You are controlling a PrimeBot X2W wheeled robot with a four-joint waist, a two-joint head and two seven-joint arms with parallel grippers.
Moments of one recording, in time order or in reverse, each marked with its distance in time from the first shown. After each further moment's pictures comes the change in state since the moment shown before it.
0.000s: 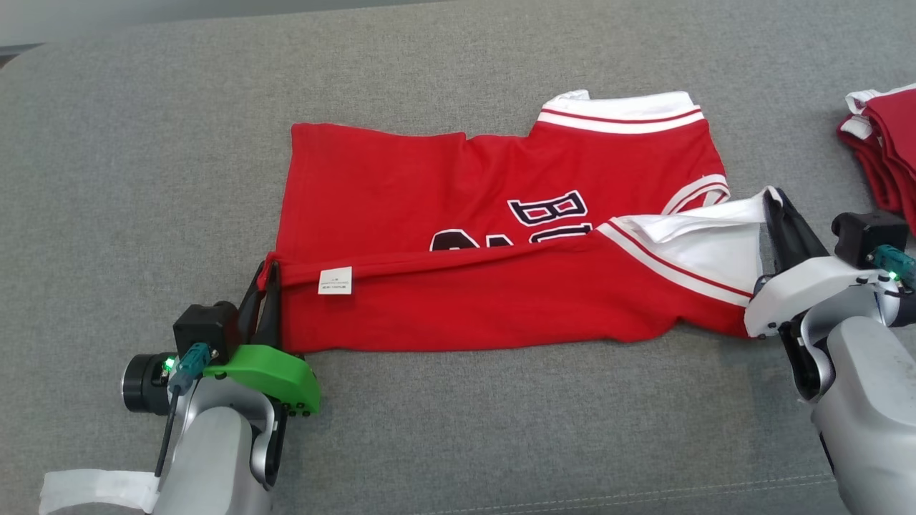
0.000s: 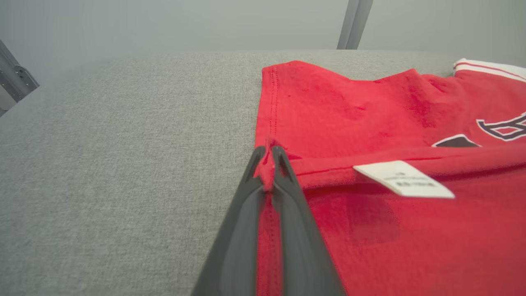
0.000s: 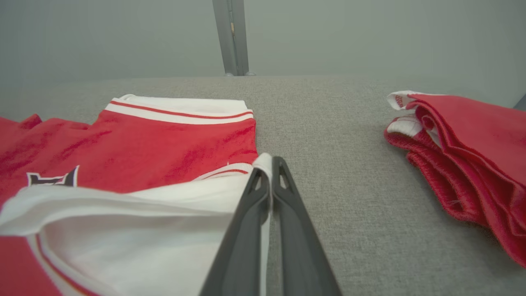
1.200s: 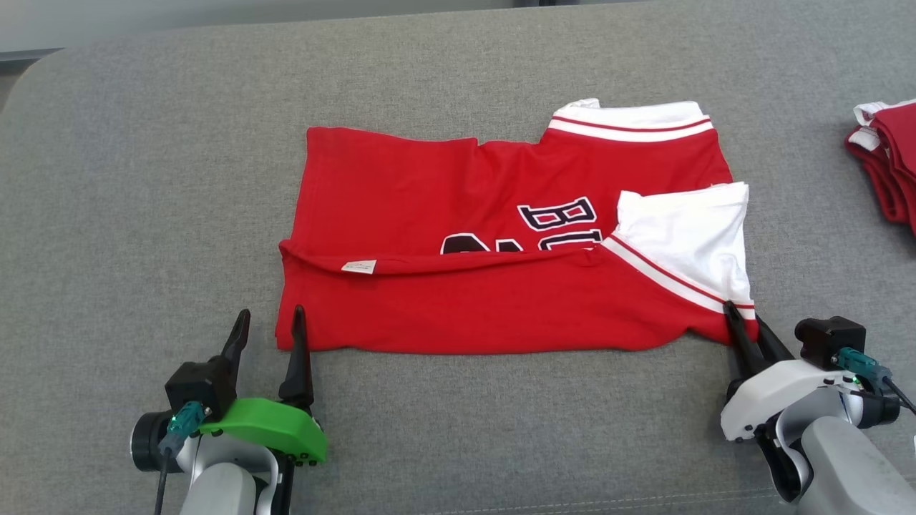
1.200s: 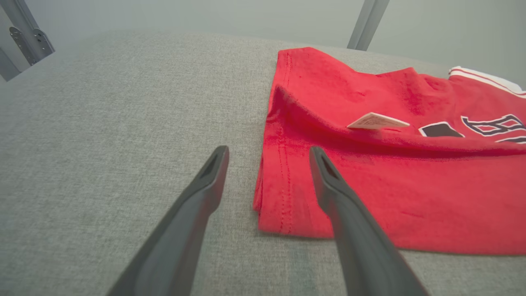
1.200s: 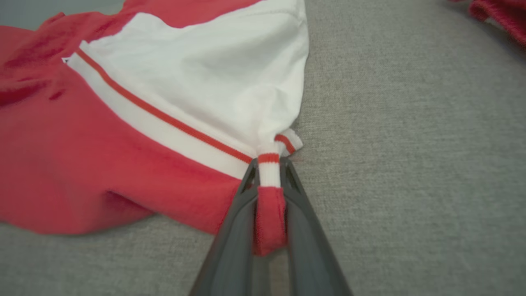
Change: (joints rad) left arm 0.161 0.001 -0.021 -0.141 -0.107 0.024 0.000; right arm 0.210 0.035 0.069 0.016 0.081 0.002 -0.010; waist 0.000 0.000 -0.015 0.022
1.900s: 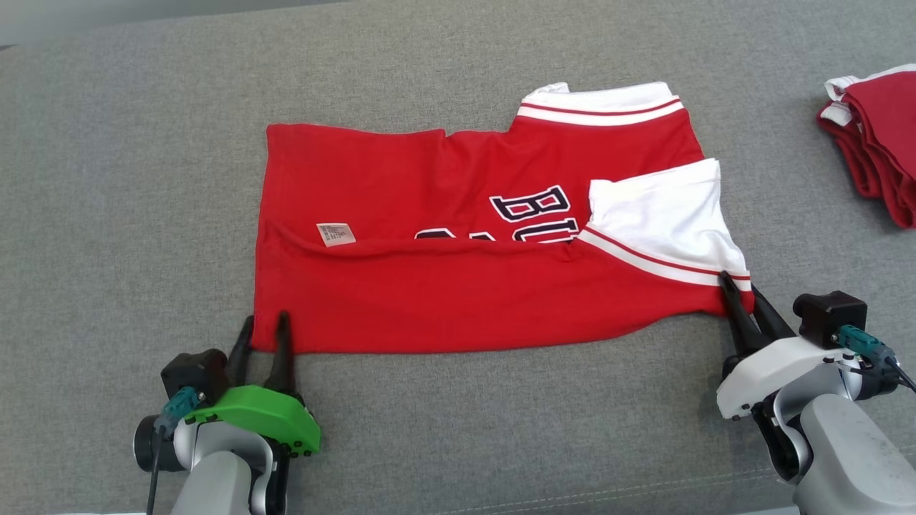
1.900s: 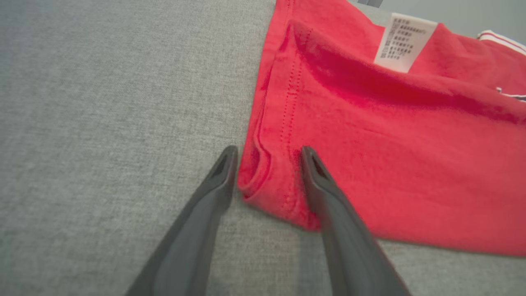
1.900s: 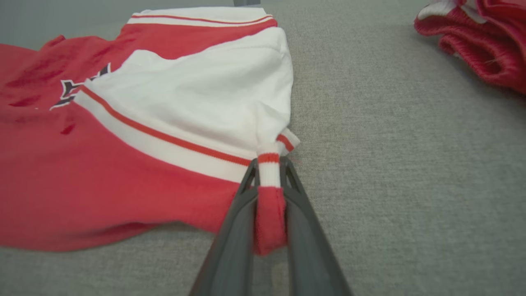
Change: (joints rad) left arm -0.091 0.001 -0.003 0.199 -0.077 -0.027 -0.002; right arm -0.015 -0.020 0.022 -0.111 0.000 -0.002 0.009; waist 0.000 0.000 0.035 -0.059
